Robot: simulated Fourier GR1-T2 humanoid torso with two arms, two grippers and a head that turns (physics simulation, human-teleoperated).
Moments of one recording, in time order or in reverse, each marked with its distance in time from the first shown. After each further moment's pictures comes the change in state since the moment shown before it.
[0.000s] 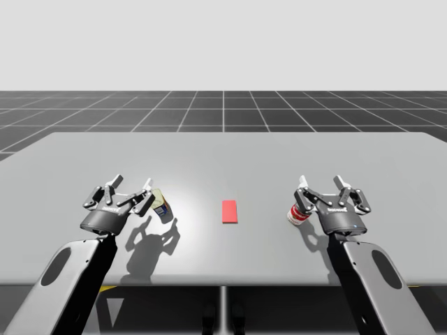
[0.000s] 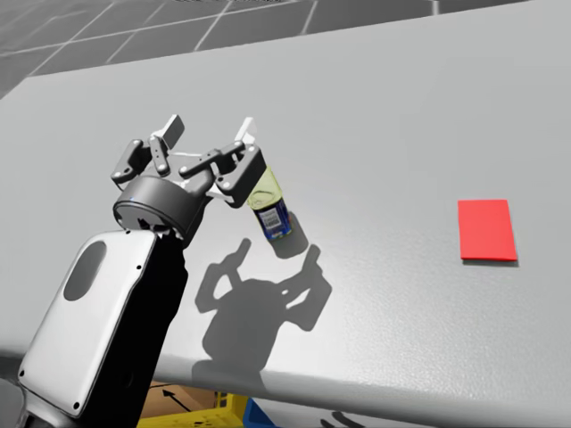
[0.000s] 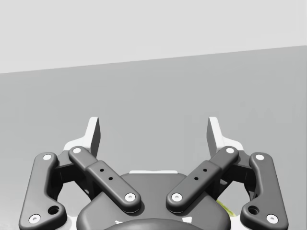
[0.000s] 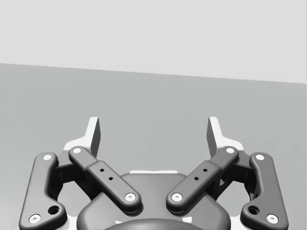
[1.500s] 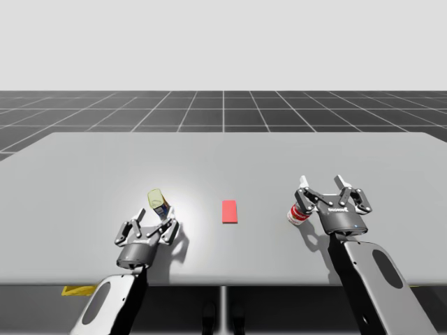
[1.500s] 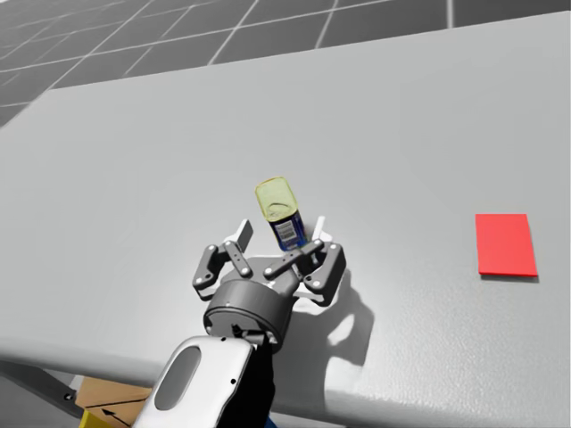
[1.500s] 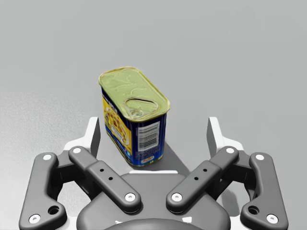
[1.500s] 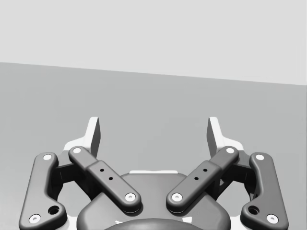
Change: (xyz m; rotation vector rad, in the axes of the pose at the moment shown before) left arm -0.058 -0.077 0.048 0.116 0.170 0.097; right arm -0.001 -0.003 -0.001 0.003 -0.002 0.009
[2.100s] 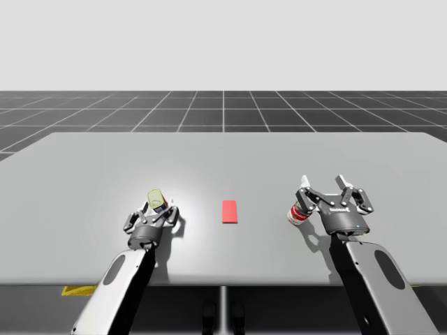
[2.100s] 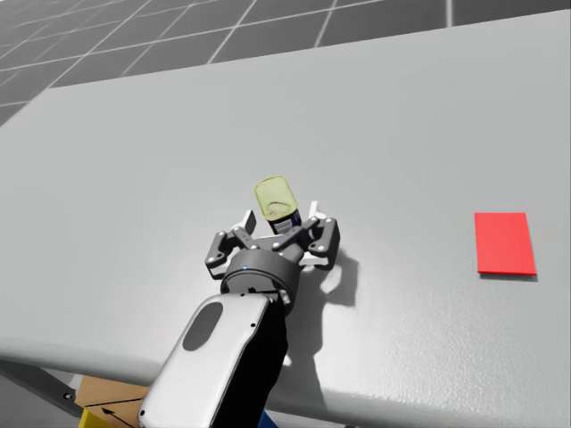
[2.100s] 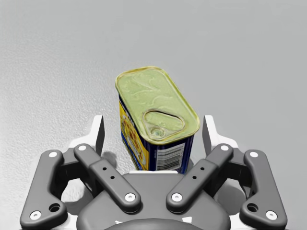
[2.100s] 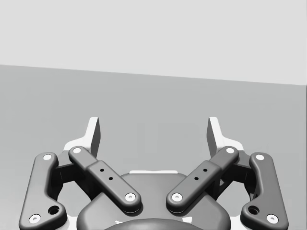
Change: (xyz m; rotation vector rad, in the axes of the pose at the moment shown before) left arm -0.008 0.003 -0.046 0.115 0.085 0.019; right arm 0.001 -0.002 0.001 -0.001 -0.003 -0.008
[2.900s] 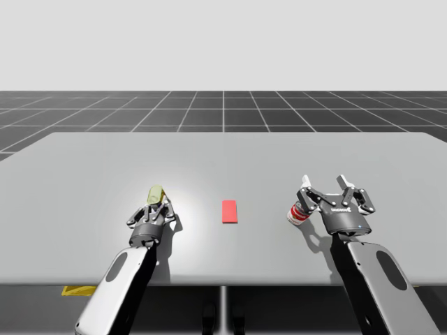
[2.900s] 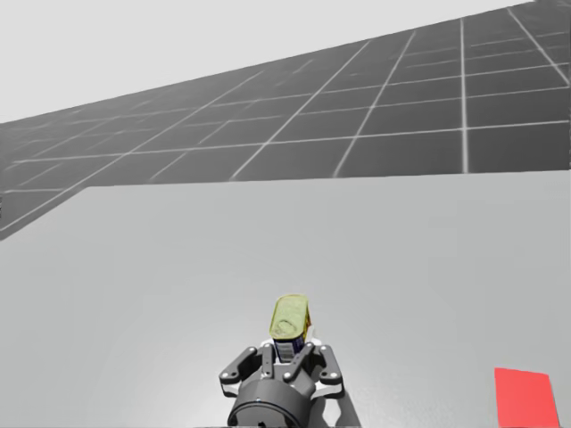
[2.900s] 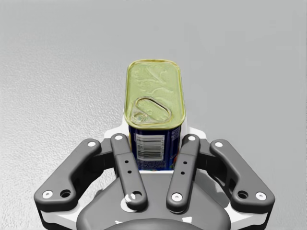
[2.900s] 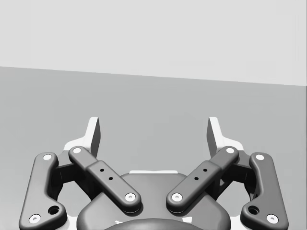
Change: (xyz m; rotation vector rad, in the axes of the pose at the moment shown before) left arm 0.001 -0.003 -0.004 0.052 -0.006 -0.013; right arm 0.001 -0.002 0.001 -0.004 -0.003 -0.002
